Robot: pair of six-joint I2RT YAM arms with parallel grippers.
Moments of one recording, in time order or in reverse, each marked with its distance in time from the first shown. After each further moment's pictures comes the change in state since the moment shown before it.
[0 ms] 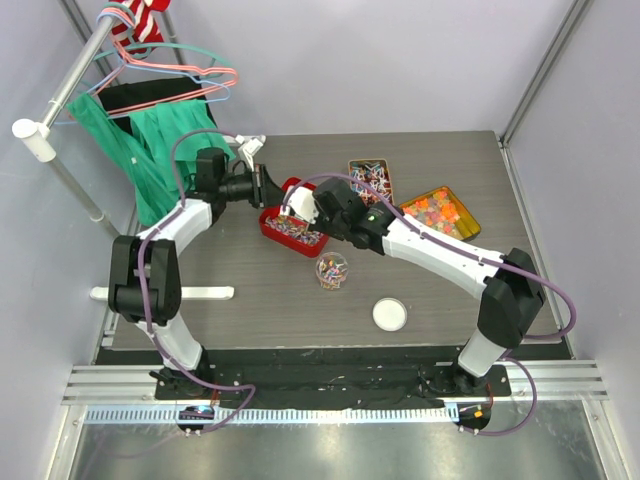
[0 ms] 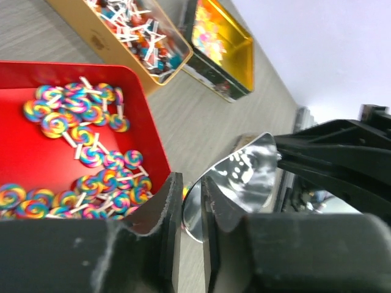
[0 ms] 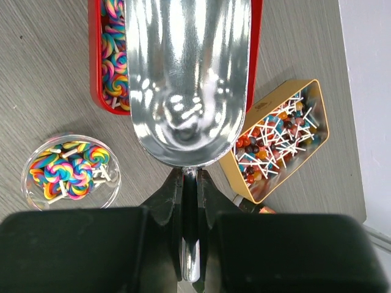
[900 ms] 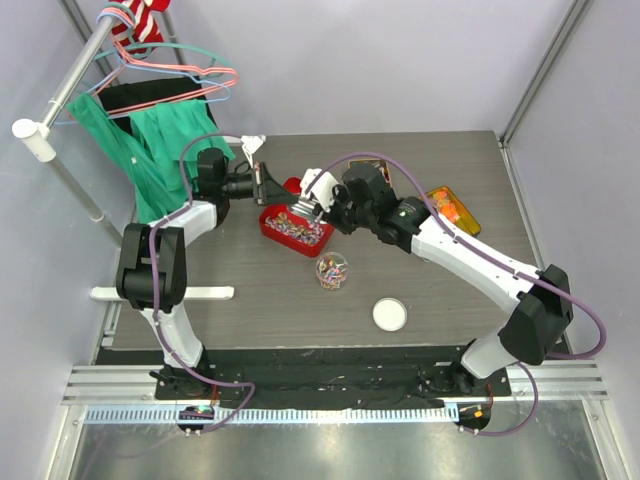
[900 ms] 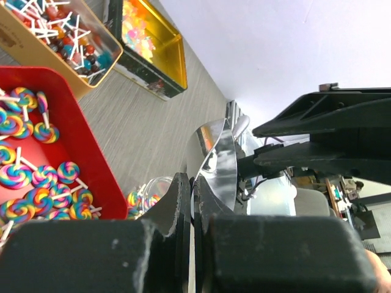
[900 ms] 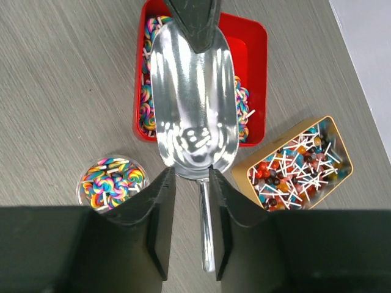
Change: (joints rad) left arm 0.006 0.106 -0.015 0.344 0.242 -0.353; right arm -0.096 -0.147 -0.050 0.058 -0.283 0.076
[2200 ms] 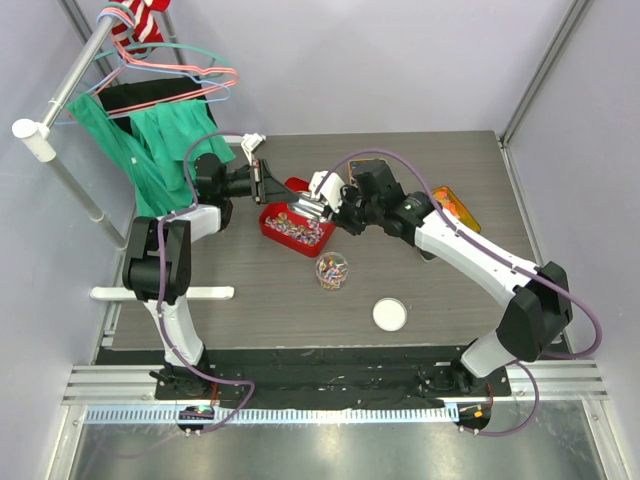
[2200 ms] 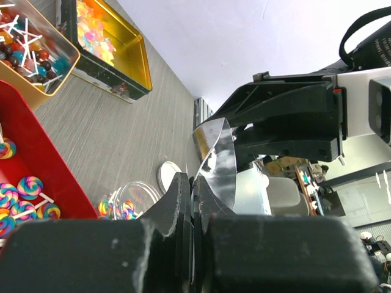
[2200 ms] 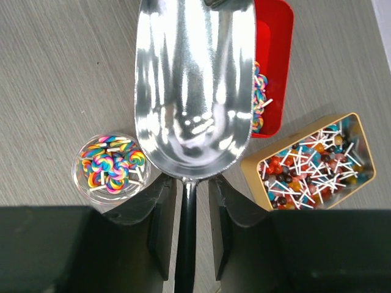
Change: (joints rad) left arm 0.000 0.074 -0.033 0.509 0.094 -0.420; right arm -0.077 0.010 -0.021 -0.046 -0.149 -0.076
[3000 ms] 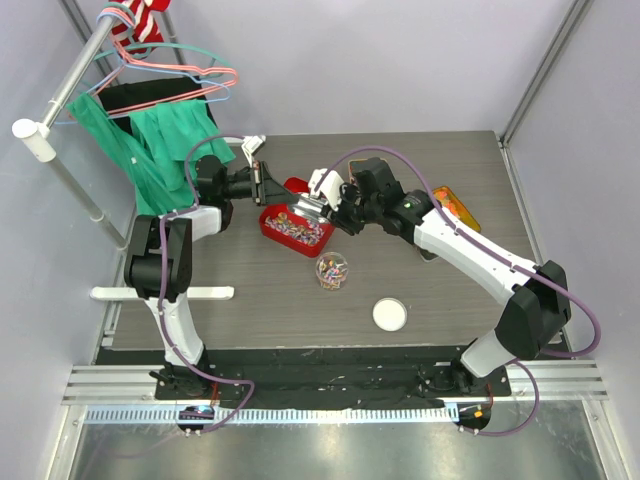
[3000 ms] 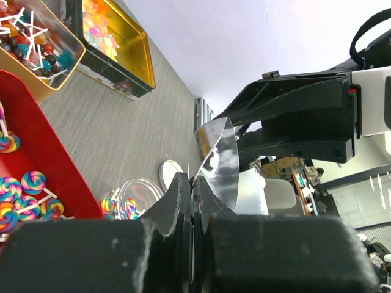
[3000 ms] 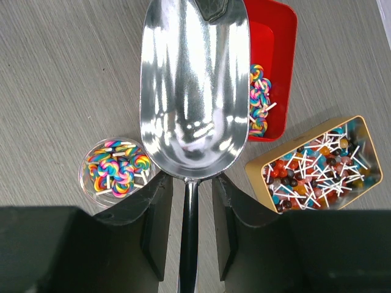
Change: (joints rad) left arm 0.000 0.022 -0.006 0.008 0.000 -0.002; right arm 0.000 0.016 0.019 -0.006 -0.021 0.024
